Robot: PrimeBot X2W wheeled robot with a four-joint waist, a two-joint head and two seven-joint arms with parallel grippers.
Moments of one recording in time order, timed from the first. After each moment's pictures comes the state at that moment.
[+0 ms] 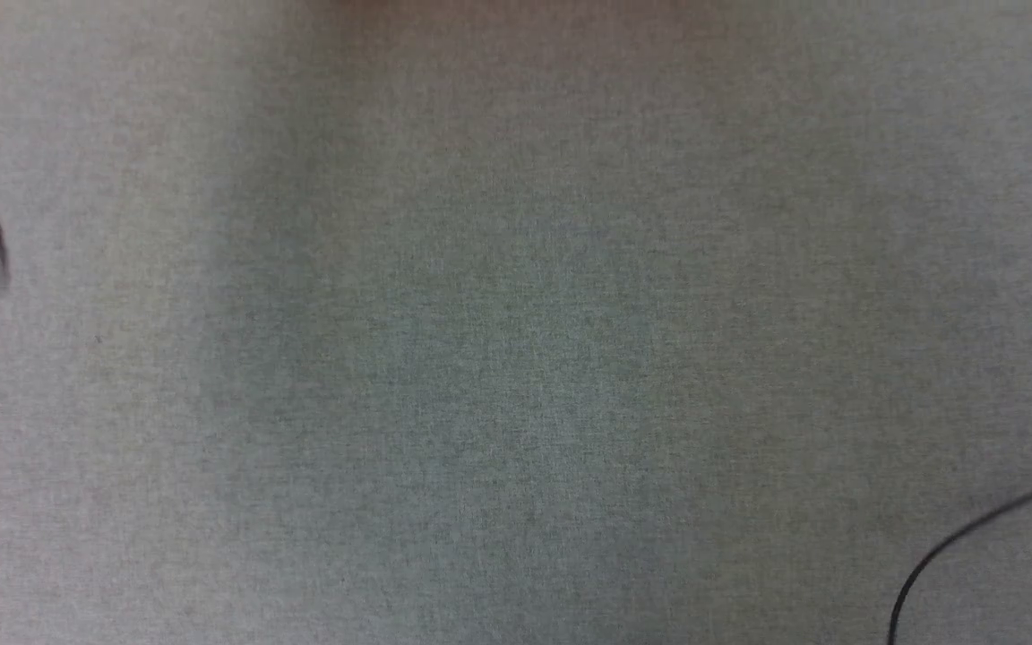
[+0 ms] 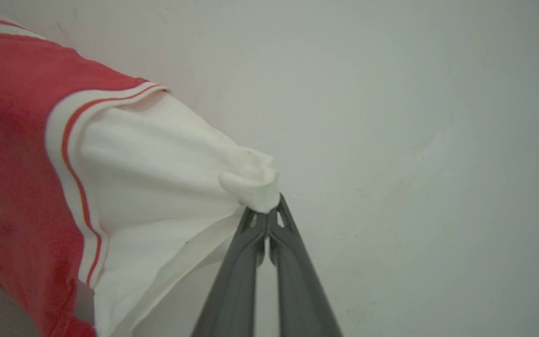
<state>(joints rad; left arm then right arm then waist) -1.45 0.63 -0.64 0.69 -0.90 0.00 -0.26 -1.40 -0.54 0.48 0.76 0.25 0.13 -0.26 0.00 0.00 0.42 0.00</state>
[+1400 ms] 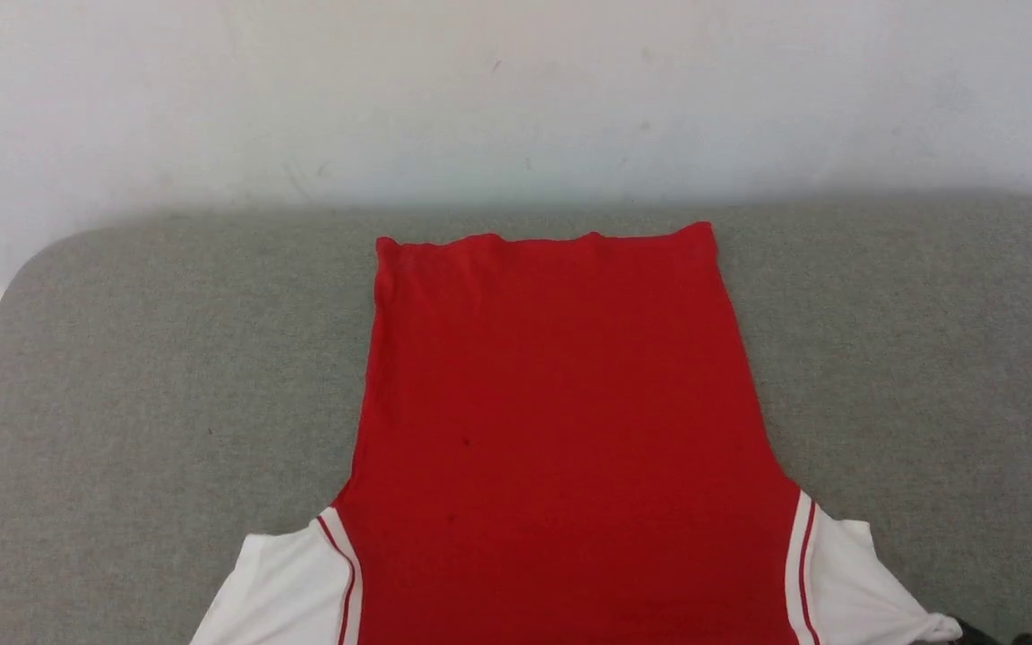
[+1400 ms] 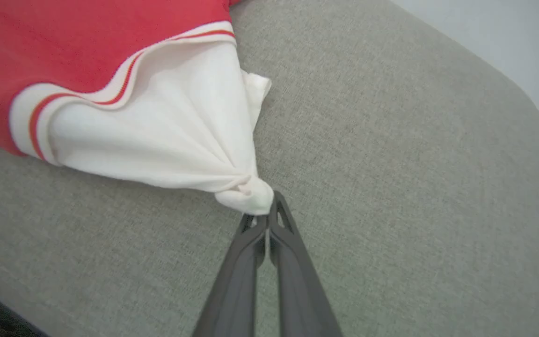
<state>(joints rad) 0.18 0.53 -0.35 0.39 -0.83 0.10 -0.26 0.13 -0.66 0.37 0.35 0.29 0.13 -0.25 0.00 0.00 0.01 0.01</state>
